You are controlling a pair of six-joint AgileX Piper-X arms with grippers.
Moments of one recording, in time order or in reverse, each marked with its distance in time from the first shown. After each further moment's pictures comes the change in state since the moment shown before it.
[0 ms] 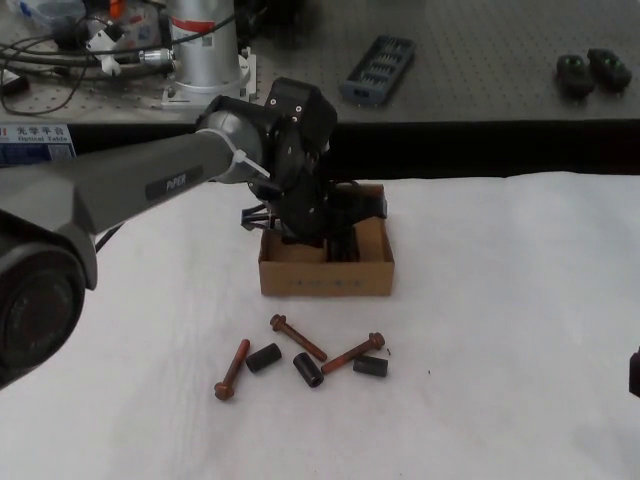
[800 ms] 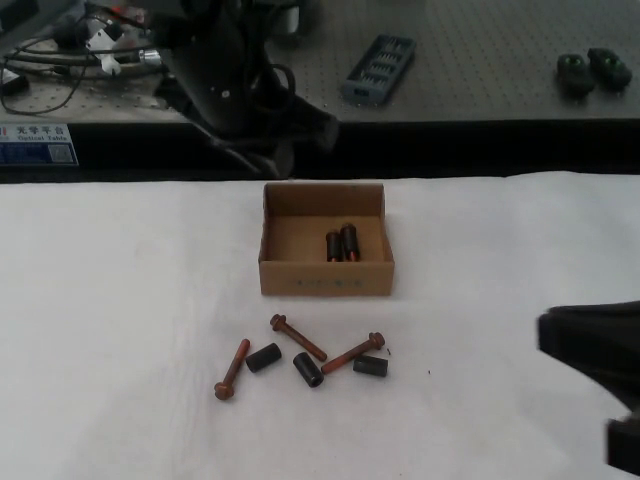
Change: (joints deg) left arm 2.1 -22.5 1.1 28.2 -1.7 22.7; right arm 0.0 14.3 0.0 -11.8 0.9 2.6
